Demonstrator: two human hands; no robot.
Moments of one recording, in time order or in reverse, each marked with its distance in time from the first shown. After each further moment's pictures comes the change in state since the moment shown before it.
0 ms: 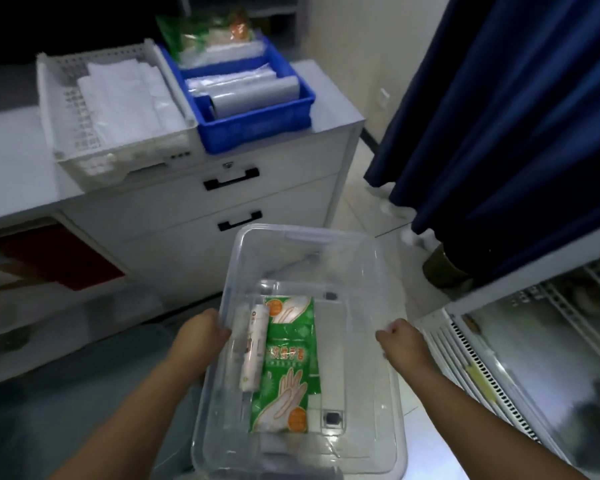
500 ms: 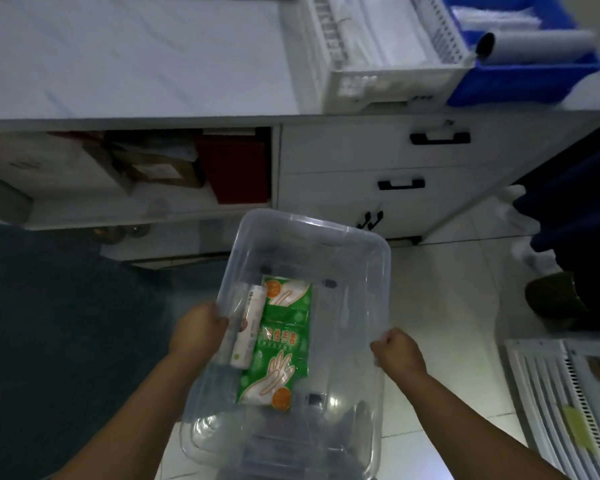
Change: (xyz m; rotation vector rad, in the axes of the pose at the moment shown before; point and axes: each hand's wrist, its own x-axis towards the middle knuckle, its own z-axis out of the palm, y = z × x) left_hand -0.033 -0.351 -0.053 -0.263 0.085 -0.410; right_hand -0.127 -0.129 0.298 -0.273 -0.246 -0.056
